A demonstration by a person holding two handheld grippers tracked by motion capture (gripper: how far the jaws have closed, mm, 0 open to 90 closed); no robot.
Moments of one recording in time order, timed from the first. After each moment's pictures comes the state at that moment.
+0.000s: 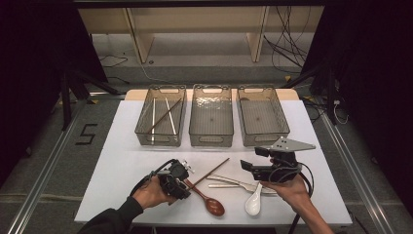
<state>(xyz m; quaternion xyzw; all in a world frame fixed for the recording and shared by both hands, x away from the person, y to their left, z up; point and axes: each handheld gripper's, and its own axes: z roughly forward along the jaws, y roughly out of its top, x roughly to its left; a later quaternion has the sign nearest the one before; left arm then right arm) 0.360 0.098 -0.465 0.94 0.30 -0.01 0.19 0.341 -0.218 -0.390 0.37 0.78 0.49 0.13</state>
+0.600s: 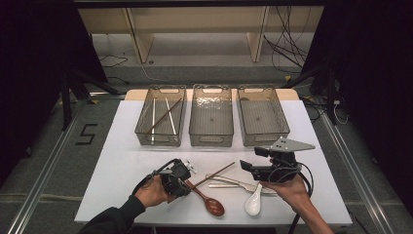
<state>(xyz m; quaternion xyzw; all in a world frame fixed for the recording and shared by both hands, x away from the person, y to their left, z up) 0.360 0.093 -0.460 0.94 0.28 0.00 0.19 0.341 -0.218 -0.390 0.37 0.78 0.49 0.13</state>
